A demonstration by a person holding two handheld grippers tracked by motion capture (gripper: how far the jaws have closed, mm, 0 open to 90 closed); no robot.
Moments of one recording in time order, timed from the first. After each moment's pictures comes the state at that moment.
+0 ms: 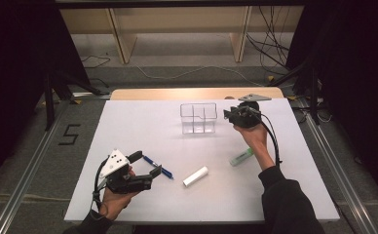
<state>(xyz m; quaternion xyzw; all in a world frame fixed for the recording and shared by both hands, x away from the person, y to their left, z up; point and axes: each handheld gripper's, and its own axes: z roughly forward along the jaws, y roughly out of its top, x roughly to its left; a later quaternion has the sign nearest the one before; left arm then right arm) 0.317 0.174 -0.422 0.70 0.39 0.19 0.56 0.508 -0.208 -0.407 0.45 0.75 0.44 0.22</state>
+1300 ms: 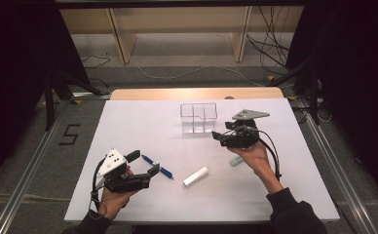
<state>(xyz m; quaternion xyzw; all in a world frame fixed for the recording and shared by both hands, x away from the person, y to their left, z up) 0.318 0.179 -0.422 0.70 0.40 0.19 0.56 0.436 -0.185 -0.396 0.38 0.79 0.45 0.17</state>
